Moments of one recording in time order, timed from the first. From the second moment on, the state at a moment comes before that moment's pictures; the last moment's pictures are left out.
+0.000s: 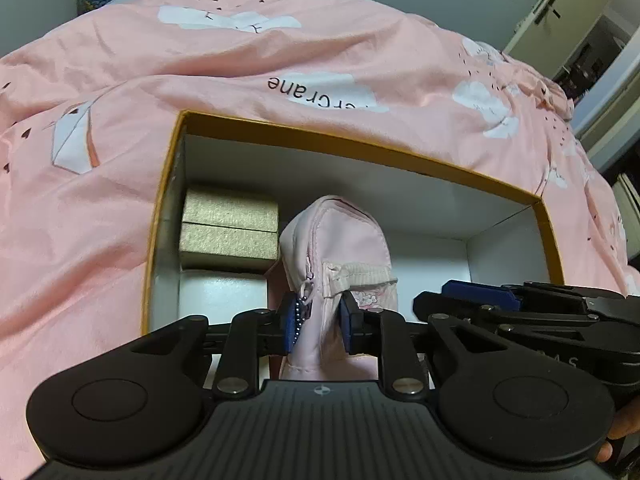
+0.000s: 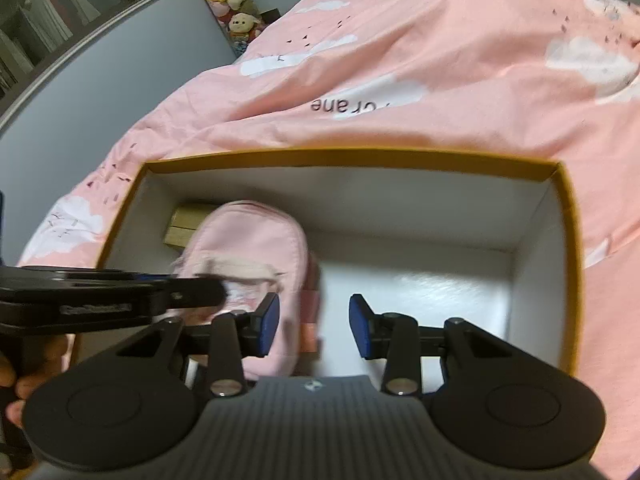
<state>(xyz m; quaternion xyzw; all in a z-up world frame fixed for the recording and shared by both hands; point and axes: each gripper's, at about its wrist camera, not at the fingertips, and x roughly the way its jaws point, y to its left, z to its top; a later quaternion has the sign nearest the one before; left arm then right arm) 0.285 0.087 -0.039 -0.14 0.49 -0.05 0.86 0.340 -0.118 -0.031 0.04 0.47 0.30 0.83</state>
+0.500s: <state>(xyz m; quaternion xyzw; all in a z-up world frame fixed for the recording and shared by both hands) 0.266 0.075 -0.016 -0.04 0.46 -0.05 0.88 0.341 -0.106 -0.051 0.09 0.50 0.33 0.79</state>
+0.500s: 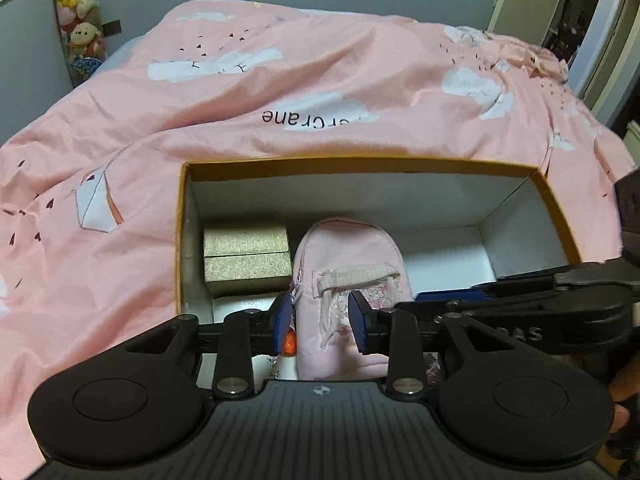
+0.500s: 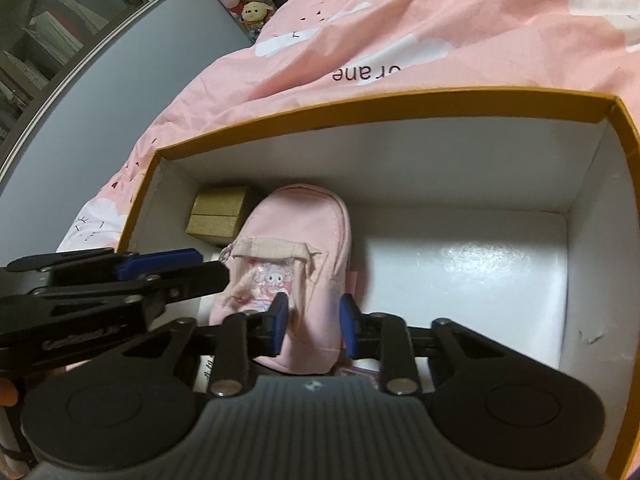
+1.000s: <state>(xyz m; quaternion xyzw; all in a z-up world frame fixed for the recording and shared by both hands) 0.205 0.054 0.015 -0.06 0.37 -0.04 0.93 0.305 -0.106 -0.012 0.03 0.45 0.33 0.83</state>
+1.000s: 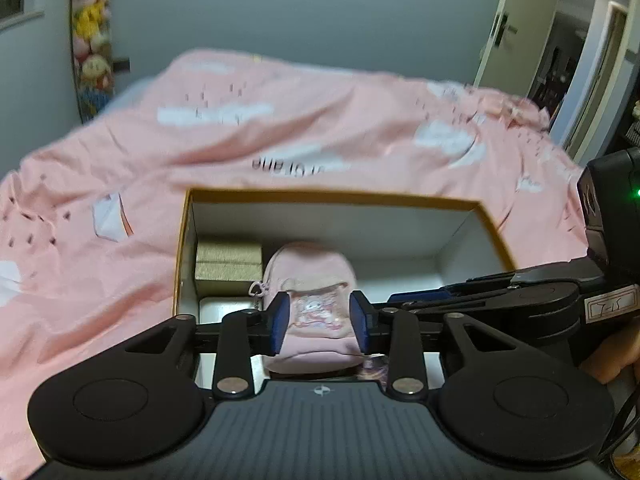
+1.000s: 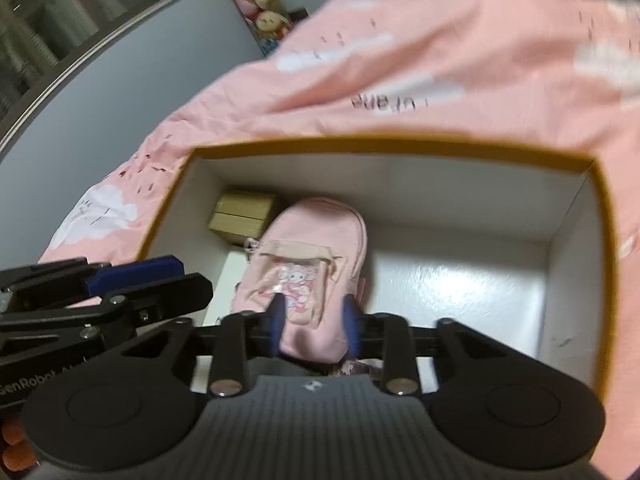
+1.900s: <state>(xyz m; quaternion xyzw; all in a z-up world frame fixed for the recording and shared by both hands) 0.069 0.008 -0.013 -0.06 0.39 -0.13 0.91 0.101 -0.210 -0.002 -0.04 0.36 0.23 0.90</state>
